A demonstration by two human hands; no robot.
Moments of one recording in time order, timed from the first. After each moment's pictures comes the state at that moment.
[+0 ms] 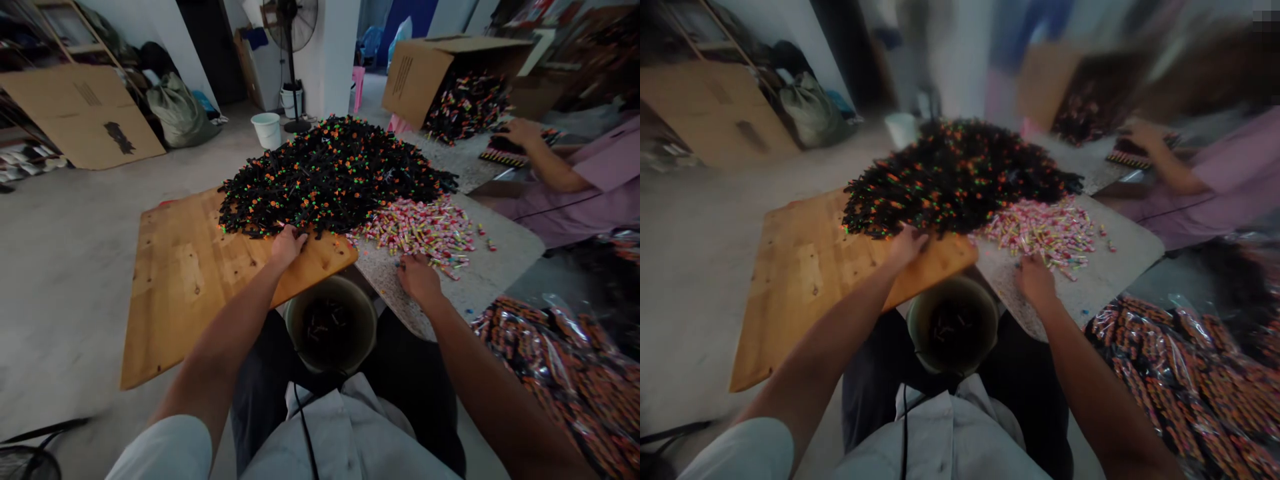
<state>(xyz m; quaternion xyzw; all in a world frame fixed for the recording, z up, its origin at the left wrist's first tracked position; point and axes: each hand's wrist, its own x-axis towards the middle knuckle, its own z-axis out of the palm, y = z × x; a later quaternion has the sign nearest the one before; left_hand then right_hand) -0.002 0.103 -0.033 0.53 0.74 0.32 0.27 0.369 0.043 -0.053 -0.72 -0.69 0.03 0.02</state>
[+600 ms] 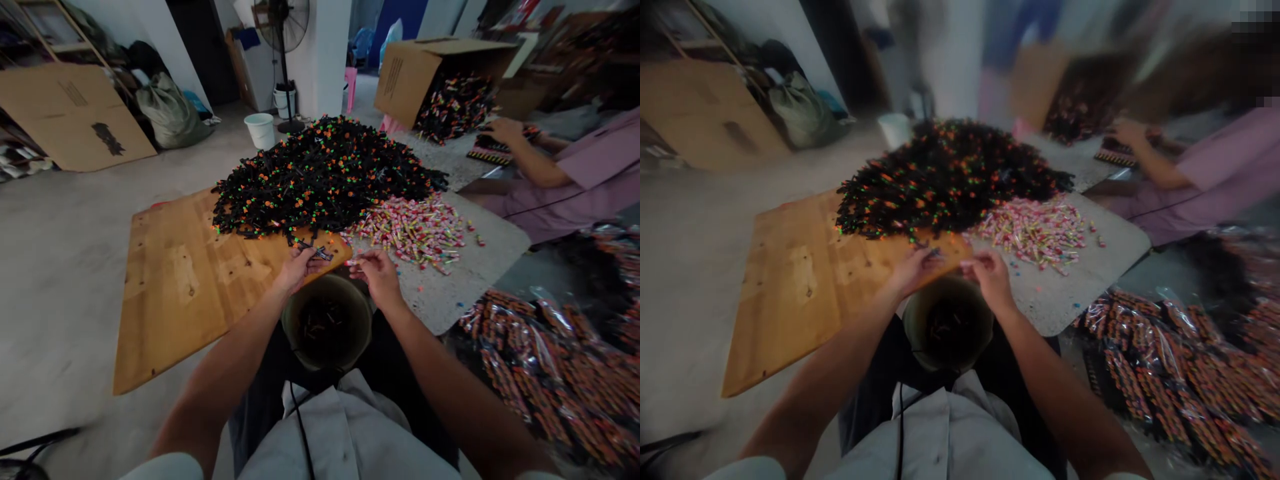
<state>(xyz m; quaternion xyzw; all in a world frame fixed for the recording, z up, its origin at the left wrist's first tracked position) 0.051 0.031 -0.035 0.36 0.44 0.50 0.65 0.268 0.006 -0.031 -0.47 -0.43 0.53 0.56</state>
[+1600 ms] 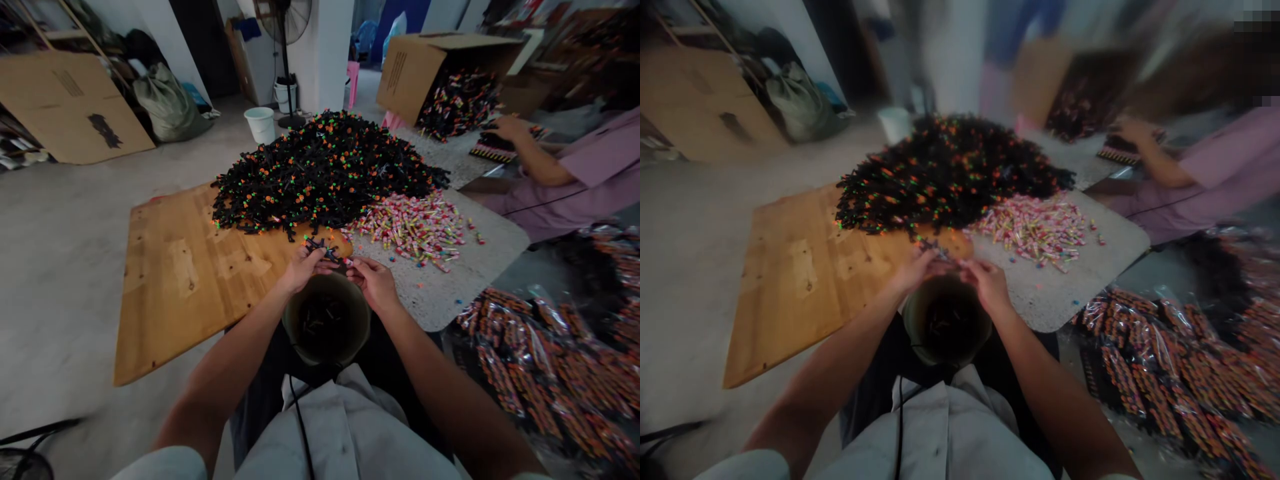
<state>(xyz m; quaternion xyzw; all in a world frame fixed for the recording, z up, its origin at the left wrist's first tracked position) 0.065 0.016 -0.020 0.41 0.43 0.47 0.65 0.256 -0.008 -0.028 -0.45 -0.27 0.64 0.57</state>
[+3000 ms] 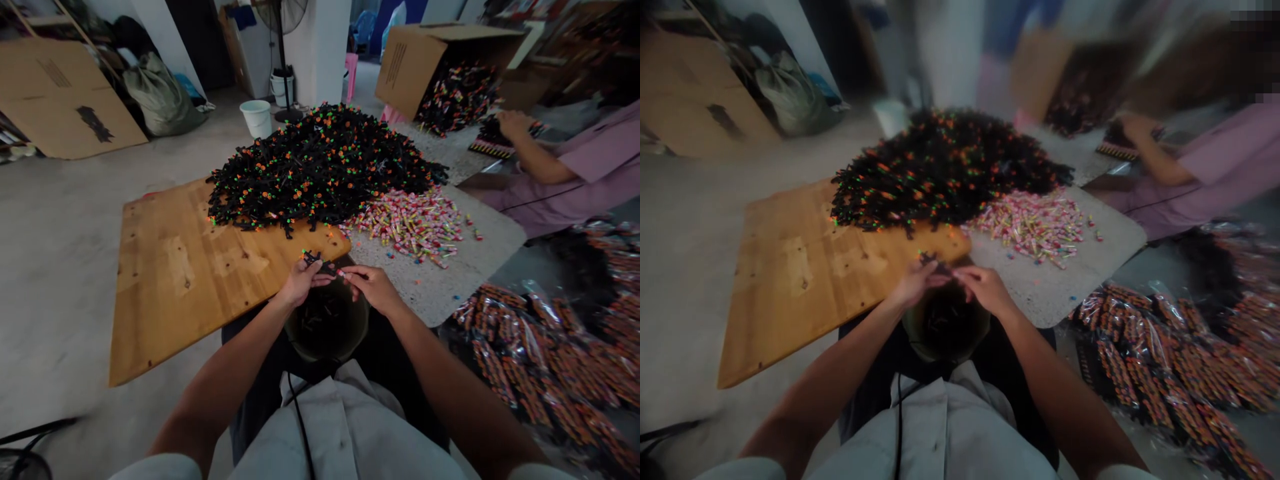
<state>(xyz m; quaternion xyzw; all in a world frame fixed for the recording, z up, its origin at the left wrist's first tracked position) 0.069 -0.014 -0.048 0.33 0.47 0.48 0.67 0.286 -0.019 -0.046 -0.48 -0.58 0.55 0.36</state>
